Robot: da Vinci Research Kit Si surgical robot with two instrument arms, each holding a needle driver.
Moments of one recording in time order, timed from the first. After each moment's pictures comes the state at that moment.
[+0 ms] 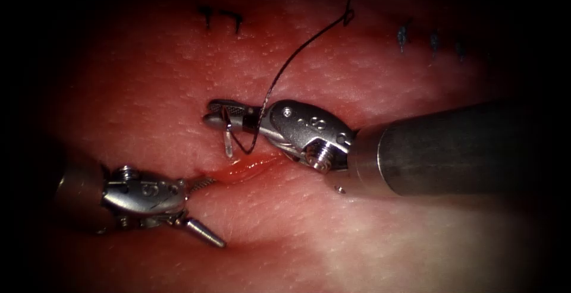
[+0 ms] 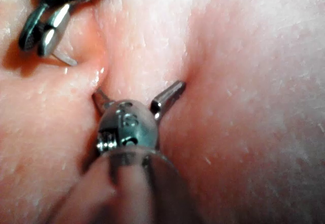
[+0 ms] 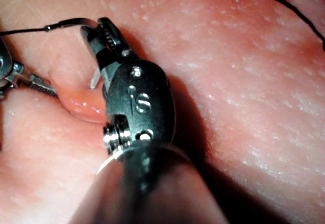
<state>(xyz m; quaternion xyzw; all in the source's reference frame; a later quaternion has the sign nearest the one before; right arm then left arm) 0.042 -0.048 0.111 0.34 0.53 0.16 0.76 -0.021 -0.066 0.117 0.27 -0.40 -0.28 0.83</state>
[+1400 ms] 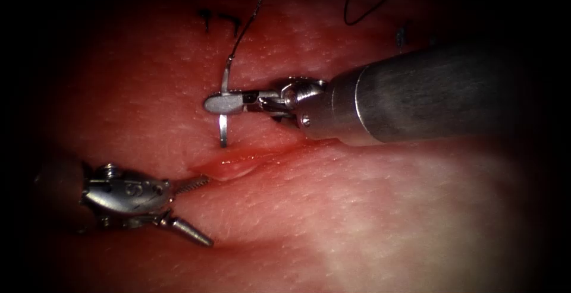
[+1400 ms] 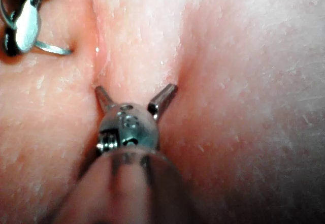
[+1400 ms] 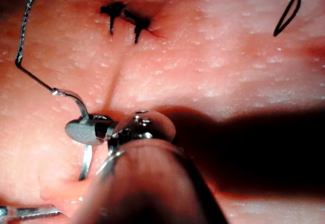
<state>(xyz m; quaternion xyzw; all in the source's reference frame) 0.043 -0.041 0.113 0.54 0.43 0.39 0.61 -0.022 -0.064 0.113 0.28 -0.41 -0.29 0.82</state>
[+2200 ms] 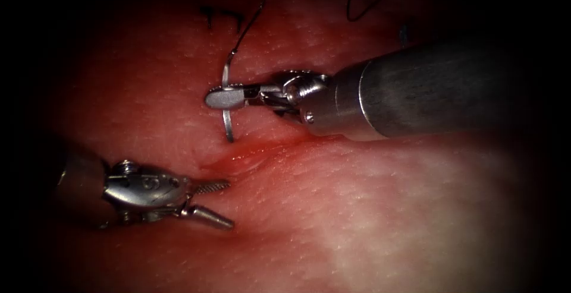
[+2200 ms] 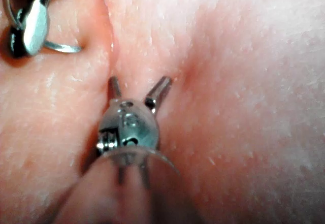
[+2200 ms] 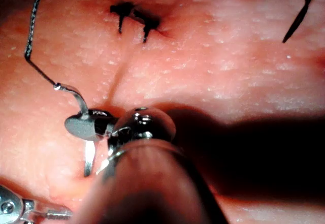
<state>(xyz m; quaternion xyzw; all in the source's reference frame) 0.043 -0.042 0.111 0.55 0.43 0.33 0.64 -0.024 -0.063 0.118 0.29 -0.43 -0.30 0.80</state>
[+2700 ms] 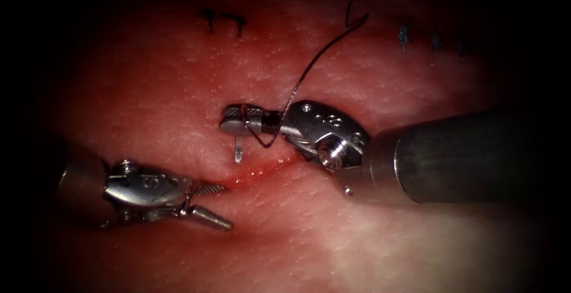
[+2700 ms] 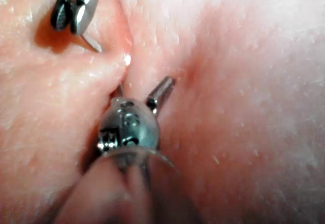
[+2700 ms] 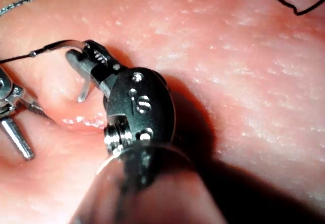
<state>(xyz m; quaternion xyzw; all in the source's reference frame) 0.040 -0.048 0.109 0.35 0.56 0.15 0.74 -0.023 -0.063 0.118 0.29 -0.43 -0.30 0.80</state>
